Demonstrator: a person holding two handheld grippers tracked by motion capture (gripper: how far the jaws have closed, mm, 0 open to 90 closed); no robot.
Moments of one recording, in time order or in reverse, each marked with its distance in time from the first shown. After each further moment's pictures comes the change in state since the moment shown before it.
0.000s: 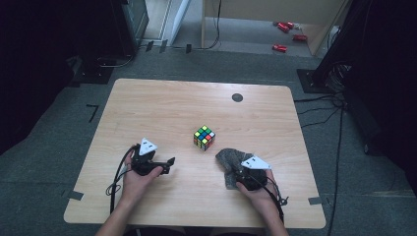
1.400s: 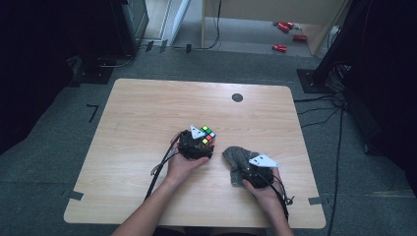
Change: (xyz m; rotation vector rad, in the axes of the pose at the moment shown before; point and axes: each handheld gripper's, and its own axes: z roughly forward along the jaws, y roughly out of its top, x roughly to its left) left arm -0.075 0.062 0.104 0.045 0.003 0.064; right arm -0.021 -0.003 -0.004 -0.006 -0.017 0.040
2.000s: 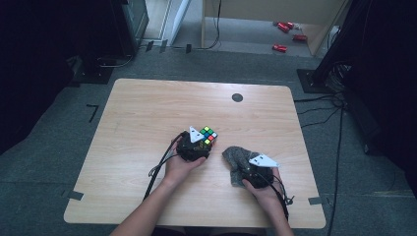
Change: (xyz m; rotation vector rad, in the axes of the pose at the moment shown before) left arm 0.000 -0.005 -0.011 -0.053 -0.028 0.074; right arm -0.001 0.000 0.000 0.001 0.006 0.002
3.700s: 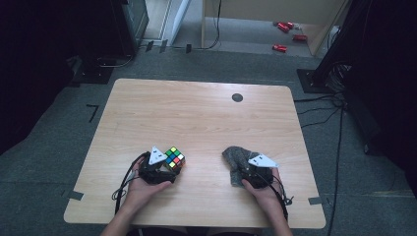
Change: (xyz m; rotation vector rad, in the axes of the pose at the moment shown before) left arm 0.039 -0.077 -0.085 0.064 -0.026 -0.042; right arm 0.002 0.000 0.001 0.000 -0.013 -0.010
